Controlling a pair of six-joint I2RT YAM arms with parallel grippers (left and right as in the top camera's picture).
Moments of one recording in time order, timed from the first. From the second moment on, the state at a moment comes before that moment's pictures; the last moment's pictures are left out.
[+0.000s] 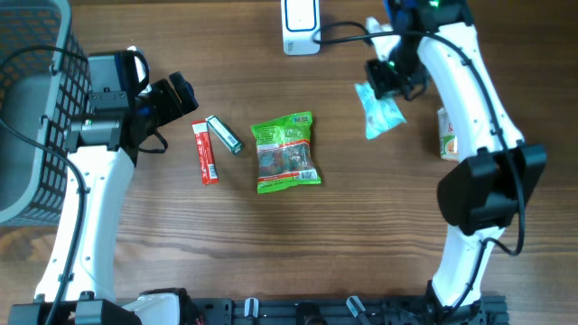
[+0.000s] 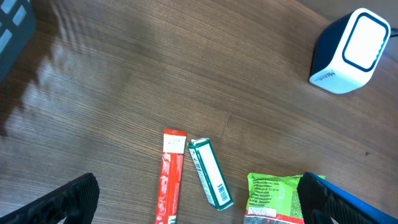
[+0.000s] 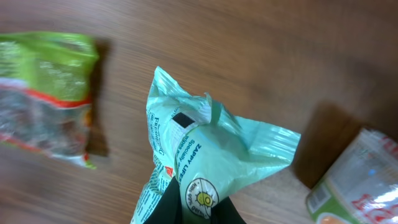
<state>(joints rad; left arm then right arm) 0.04 1.42 1.23 -0.71 0.08 -0.40 0.18 2.11 2.05 -1.44 -0.10 -0.09</state>
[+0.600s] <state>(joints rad) 0.04 1.42 1.23 -0.71 0.08 -0.40 0.06 2.11 1.74 -1.17 -0.06 -0.05</state>
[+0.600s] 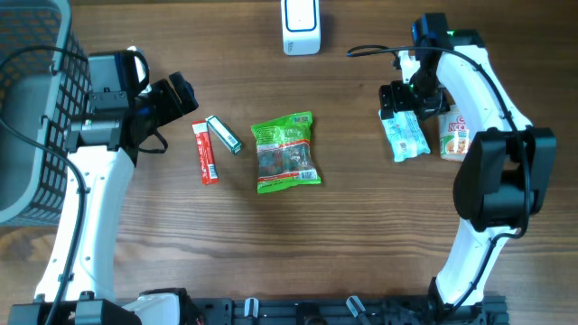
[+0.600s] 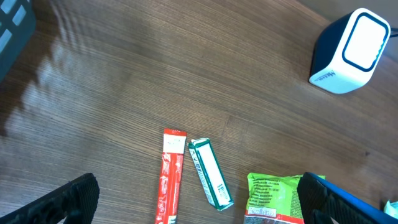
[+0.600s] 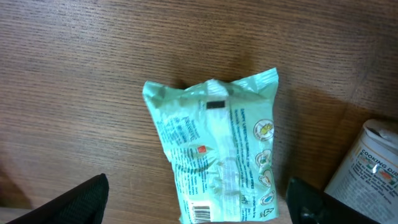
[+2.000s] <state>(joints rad) 0.04 1.42 1.23 -0.71 0.08 -0.40 0.15 2.11 1.48 -0.94 0.25 0.12</state>
